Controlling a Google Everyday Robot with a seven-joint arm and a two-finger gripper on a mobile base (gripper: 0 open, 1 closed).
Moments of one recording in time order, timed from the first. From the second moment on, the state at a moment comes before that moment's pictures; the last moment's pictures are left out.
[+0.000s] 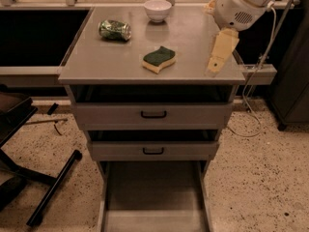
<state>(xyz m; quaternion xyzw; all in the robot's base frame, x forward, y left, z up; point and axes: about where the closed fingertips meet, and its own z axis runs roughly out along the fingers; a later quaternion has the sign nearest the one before) 0.599 -0.140 0.976 -0.67 0.69 -0.03 0.25</state>
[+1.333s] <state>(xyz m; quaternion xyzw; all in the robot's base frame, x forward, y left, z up) 0.682 -0.102 0.933 -0.70 0.67 0.02 0.25</state>
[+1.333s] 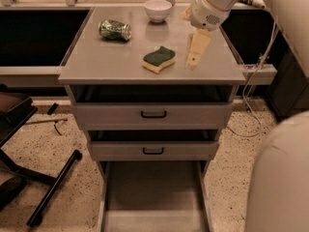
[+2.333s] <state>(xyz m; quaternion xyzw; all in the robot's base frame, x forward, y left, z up) 0.750 -0.063 0.879 -0.72 0.65 0.06 0.25</state>
